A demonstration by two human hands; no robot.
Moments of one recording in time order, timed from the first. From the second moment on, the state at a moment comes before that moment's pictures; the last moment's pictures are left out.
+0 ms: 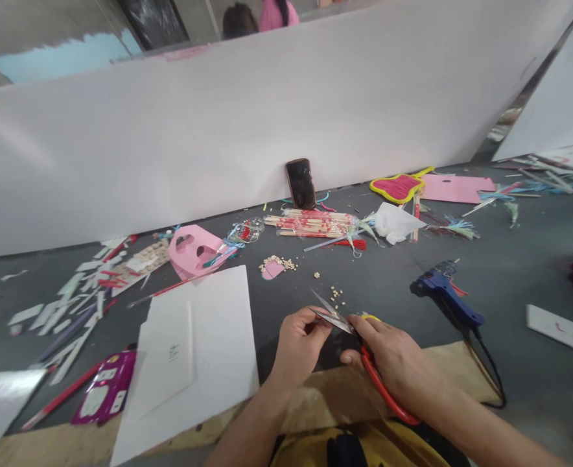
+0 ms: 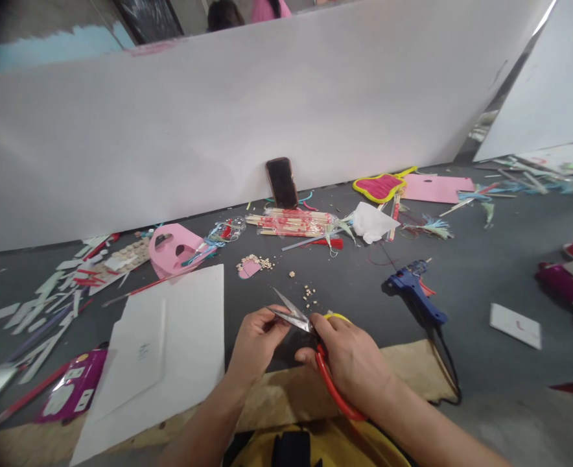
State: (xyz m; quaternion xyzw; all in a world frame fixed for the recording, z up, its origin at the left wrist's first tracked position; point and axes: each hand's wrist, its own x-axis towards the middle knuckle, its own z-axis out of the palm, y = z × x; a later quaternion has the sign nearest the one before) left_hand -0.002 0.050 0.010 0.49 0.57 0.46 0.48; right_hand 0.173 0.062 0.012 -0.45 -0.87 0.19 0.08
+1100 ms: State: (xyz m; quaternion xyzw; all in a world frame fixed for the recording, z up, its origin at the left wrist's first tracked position) left_hand 0.004 0.178 0.002 0.69 0.64 0.24 0.25; right_hand 0.230 0.097 -0.023 -0.64 -0.66 0.27 0.27
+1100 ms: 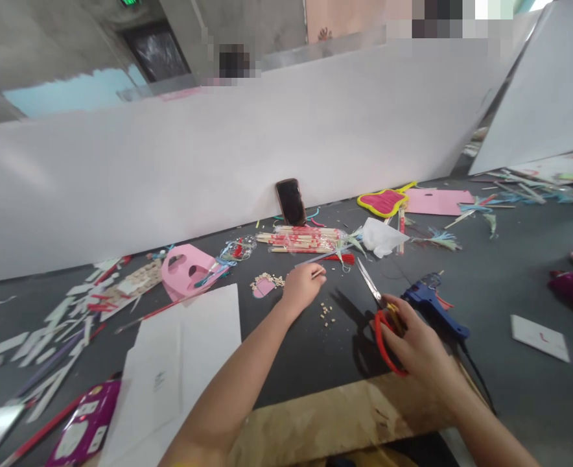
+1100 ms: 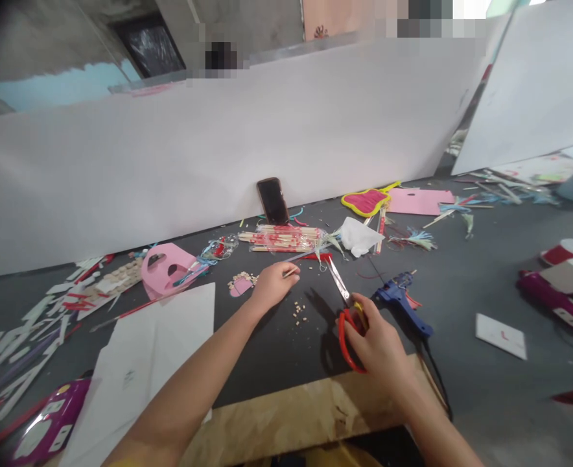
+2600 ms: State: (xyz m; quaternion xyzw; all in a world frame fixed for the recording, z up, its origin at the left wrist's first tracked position) left_hand -0.015 0.054 0.001 0.39 0.53 0.49 0.57; right_hand 0.189 0.062 0.013 -0.47 -0.82 0.26 0.17
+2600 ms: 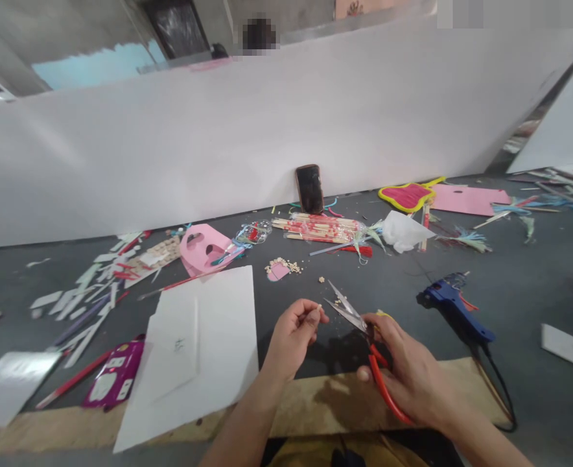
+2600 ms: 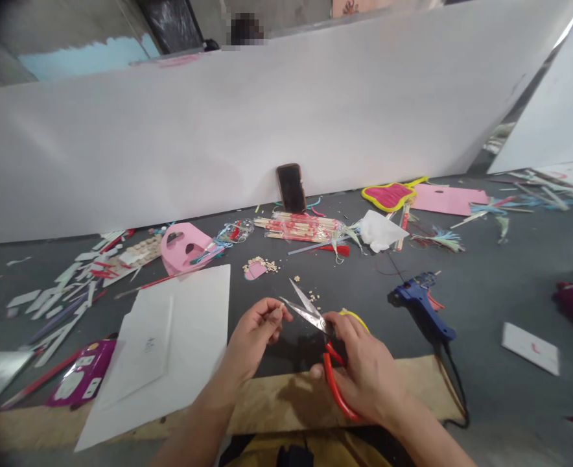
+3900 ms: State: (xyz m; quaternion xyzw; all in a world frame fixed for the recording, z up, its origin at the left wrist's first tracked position) left_hand -0.015 0.045 0.006 0.50 0.58 0.45 0.45; right_hand 0.174 0.058 -0.003 -0.43 -0.87 0.23 0.11
